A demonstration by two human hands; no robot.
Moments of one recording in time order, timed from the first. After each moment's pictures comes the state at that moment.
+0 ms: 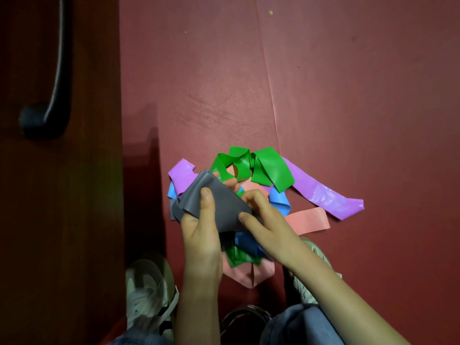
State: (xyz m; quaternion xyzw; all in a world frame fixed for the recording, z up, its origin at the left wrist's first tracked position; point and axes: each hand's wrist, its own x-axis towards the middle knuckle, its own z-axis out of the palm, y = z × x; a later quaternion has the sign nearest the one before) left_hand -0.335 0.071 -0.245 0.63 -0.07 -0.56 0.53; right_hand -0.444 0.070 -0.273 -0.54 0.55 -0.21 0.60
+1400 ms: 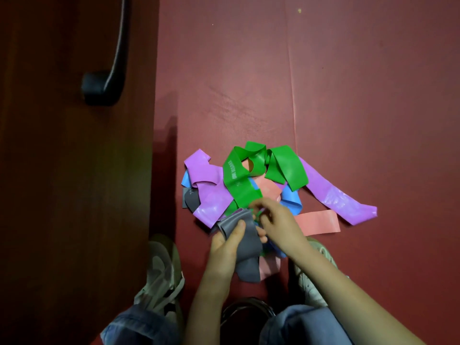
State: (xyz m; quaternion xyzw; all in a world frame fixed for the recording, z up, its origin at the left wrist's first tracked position) left_hand -0.337 0.115 -0.273 0.62 -0.05 -0.67 0.41; right_hand -0.450 0.075 -0.330 -0.60 0.61 -0.12 0.50
